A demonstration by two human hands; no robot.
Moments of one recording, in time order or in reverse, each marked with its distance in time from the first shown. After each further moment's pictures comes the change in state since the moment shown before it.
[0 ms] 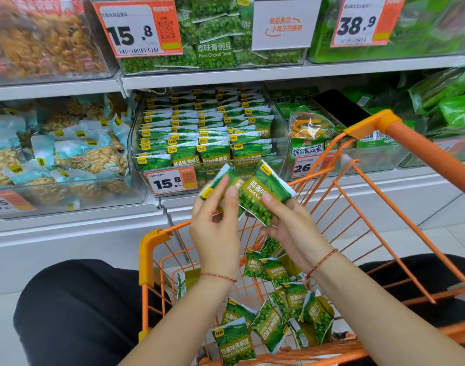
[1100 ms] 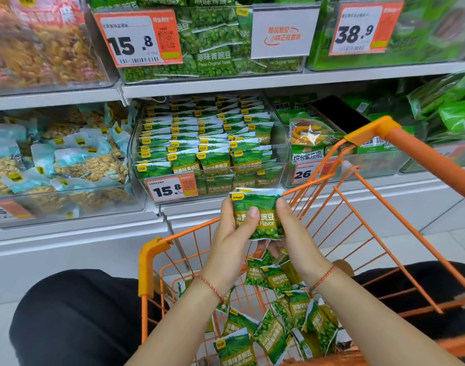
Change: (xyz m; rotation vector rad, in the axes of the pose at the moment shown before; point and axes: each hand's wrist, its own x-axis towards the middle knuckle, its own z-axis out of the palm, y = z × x) left_hand 0.001 0.003 -0.007 -0.082 -0.593 -0.405; right_hand -0.008 0.000 0.003 -0.354 -0.031 -0.026
